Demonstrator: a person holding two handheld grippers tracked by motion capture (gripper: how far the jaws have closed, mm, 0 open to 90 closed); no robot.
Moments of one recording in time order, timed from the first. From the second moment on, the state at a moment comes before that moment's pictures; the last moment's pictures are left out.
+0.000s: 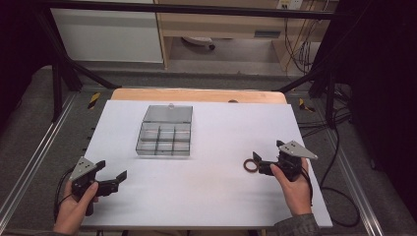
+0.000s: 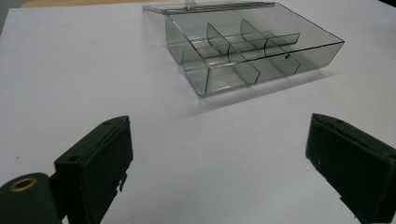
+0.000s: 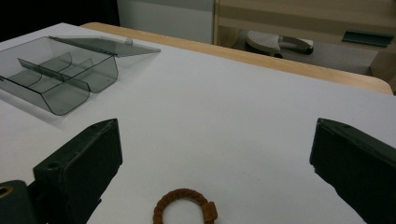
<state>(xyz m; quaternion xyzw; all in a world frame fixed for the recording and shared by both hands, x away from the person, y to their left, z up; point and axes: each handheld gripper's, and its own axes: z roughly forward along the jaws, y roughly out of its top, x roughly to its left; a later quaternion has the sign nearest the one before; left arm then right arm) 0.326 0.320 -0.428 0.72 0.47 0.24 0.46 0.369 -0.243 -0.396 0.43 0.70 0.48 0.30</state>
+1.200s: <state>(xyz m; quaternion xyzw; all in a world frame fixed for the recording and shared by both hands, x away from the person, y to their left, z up) 0.326 0.317 -0.428 0.72 0.47 0.23 0.45 0.408 -0.224 -0.428 0.47 0.79 0.34 0.21</state>
